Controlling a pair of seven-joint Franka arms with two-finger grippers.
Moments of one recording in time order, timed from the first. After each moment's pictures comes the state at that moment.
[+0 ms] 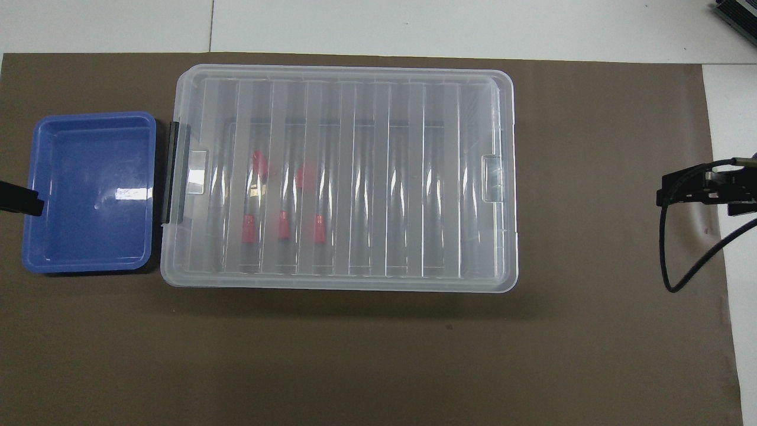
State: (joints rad) left arm 0.10 -0.03 -0.05 -1.60 0.05 1.55 0.21; right arm 0.00 -0.03 0.00 -1.58 -0.01 1.56 0.15
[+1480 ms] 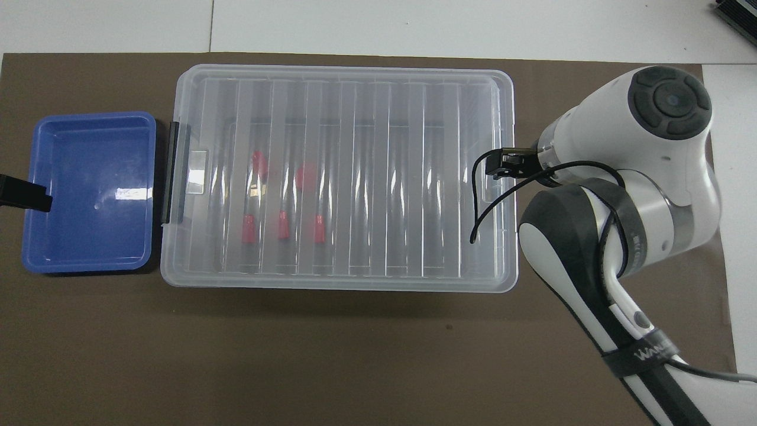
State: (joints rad) left arm 0.10 -0.03 -0.06 -1.60 0.04 1.56 0.17; right arm 0.02 0.19 0.25 -1.71 -0.08 1.94 0.42
